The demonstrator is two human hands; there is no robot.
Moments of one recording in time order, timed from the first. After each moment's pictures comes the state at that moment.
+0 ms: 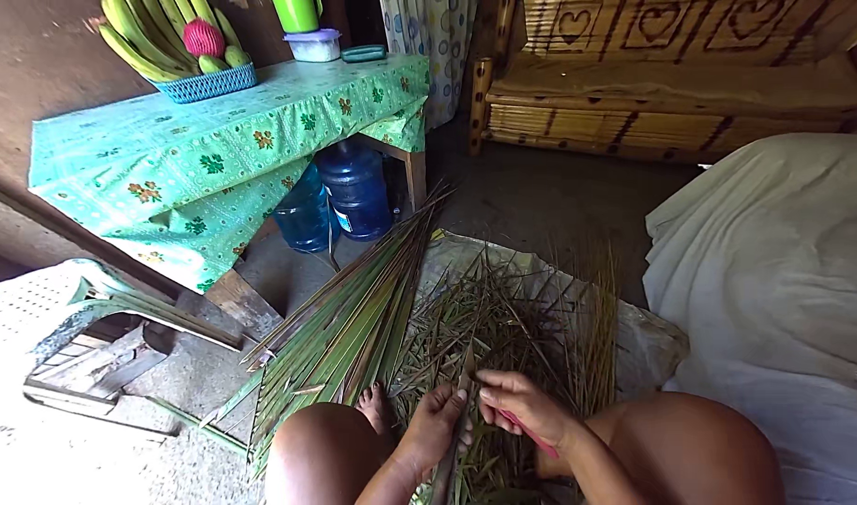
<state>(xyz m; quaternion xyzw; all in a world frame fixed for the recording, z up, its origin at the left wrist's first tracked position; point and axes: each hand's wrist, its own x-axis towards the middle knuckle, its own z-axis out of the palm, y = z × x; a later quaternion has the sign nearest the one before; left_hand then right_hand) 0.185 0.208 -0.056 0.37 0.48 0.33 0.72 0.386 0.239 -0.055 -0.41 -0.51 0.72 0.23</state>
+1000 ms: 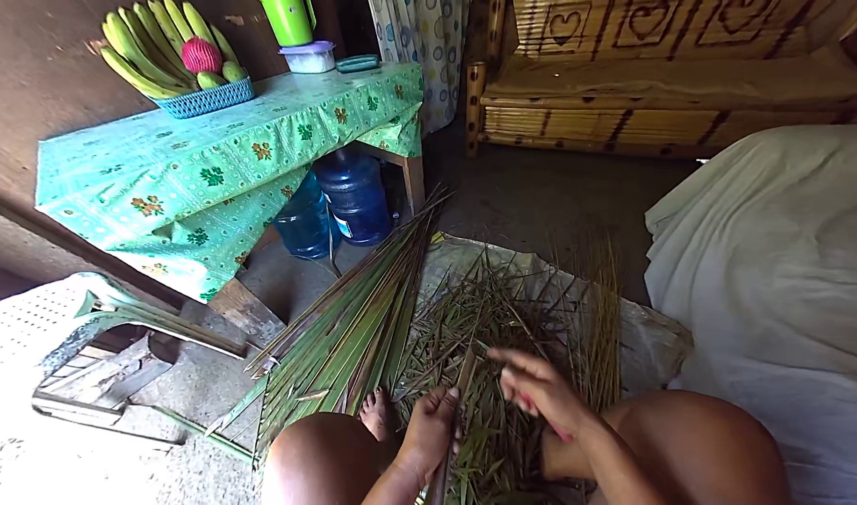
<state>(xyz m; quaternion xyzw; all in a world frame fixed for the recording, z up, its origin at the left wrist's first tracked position) 0.185 0.205 -0.058 0.35 0.52 0.36 0.70 0.404 0.247 -0.054 -0.51 -0.57 0.58 0.30</state>
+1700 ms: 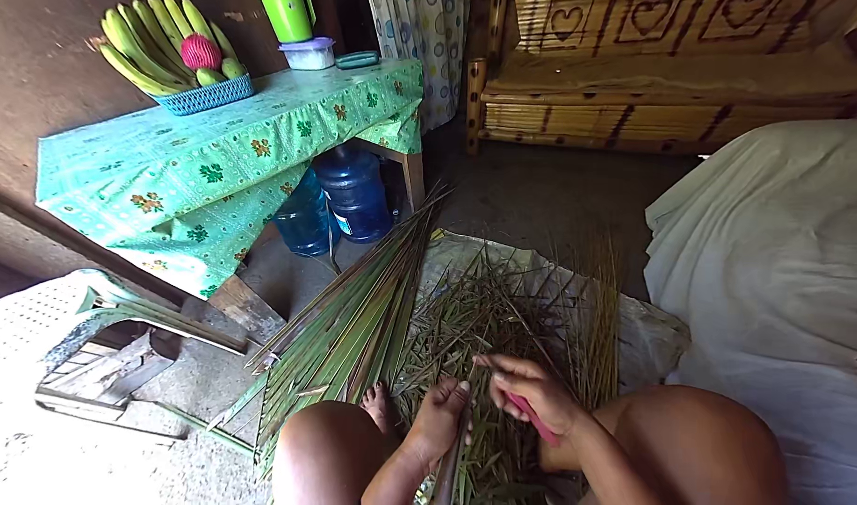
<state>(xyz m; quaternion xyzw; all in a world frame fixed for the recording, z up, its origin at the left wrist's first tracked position) 0.194 0.210 -0.058 0.37 0.47 0.34 0.73 0.400 0.241 -0.063 -0.42 -0.51 0.68 0.31</state>
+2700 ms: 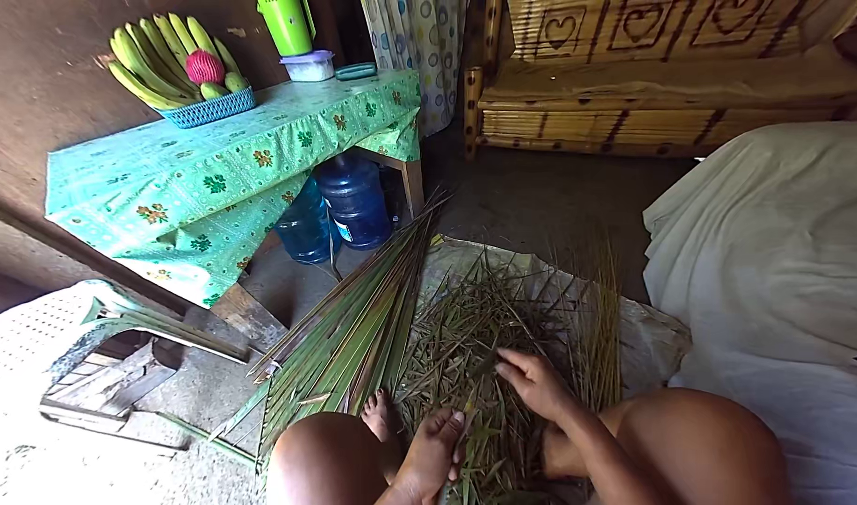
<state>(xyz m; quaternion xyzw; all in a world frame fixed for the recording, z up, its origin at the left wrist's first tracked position) 0.183 0.183 -0.063 0.33 0.47 0.33 0.75 0.409 0.257 -0.081 -0.54 -0.71 0.34 0.28</state>
